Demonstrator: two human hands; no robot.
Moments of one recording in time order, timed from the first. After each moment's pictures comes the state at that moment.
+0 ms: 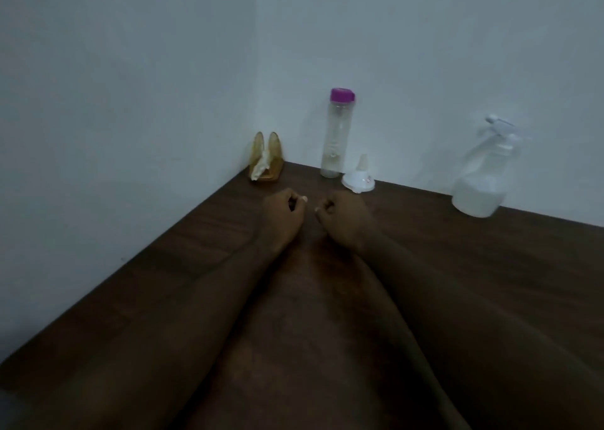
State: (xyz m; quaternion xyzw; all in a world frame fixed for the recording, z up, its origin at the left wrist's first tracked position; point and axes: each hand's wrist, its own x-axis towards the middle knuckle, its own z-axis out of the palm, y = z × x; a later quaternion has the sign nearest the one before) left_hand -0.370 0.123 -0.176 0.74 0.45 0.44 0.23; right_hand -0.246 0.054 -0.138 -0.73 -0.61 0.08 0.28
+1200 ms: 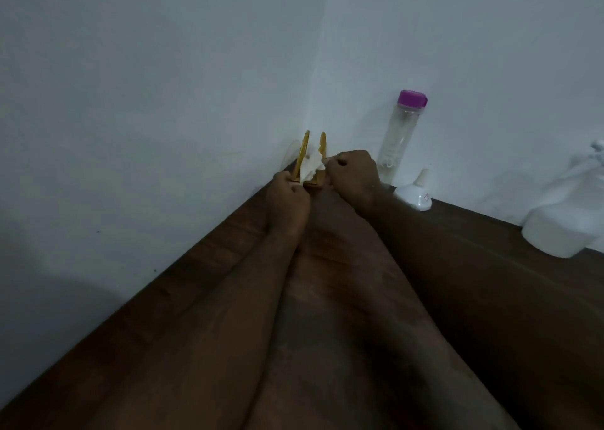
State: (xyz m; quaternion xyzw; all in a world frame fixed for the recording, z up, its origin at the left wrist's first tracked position) left_hand -0.407 0.206 -0.179 0.56 0.53 0.54 0.33; right_hand -0.300 0.185 -0.115 -0.69 -0.60 0.08 0.40
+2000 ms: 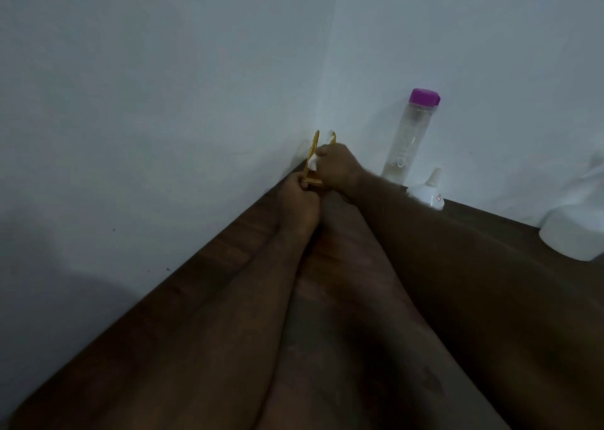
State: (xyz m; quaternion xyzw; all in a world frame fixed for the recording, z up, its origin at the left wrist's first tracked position) left_hand -0.412 0.209 -0.186 0.57 0.50 0.54 0.37; right_hand -0.337 0.212 -0.107 -0.68 -0.58 0.25 0.36
